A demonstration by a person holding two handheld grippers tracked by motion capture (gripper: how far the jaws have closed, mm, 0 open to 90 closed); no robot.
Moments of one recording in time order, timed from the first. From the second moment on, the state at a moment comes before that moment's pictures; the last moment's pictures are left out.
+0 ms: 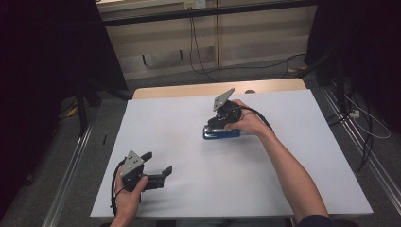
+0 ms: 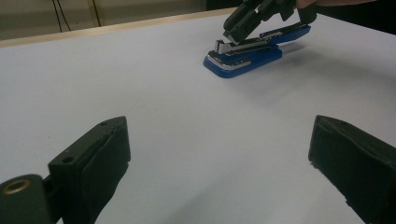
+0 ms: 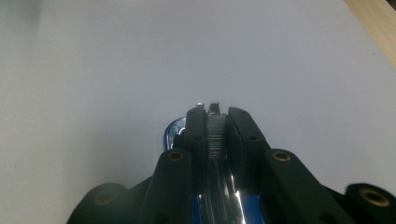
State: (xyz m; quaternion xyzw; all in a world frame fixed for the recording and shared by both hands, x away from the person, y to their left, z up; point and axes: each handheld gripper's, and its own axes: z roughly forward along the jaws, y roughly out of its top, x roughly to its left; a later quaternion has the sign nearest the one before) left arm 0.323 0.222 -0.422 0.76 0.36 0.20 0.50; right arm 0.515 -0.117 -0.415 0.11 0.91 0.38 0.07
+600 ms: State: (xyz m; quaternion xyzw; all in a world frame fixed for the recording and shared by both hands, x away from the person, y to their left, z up) left arm 0.323 0.222 -0.422 0.76 0.36 0.20 0.50; right arm 0.517 -0.117 -0.419 0.10 0.92 0.38 0.07
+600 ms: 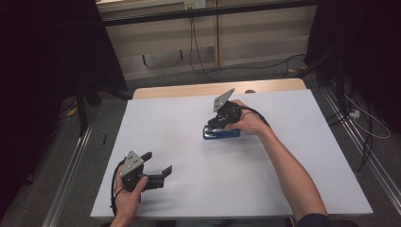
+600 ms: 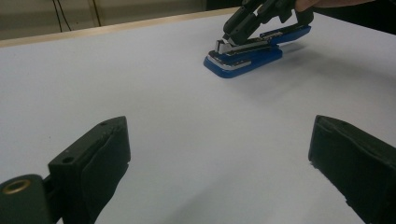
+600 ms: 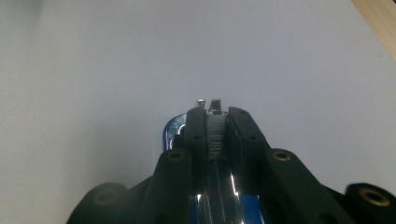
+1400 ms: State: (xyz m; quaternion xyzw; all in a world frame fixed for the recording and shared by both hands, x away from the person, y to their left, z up) left arm 0.323 0.223 -0.422 0.76 0.36 0.19 0.50; right arm 0.516 -0.114 -0.422 0.10 0.91 0.39 0.06
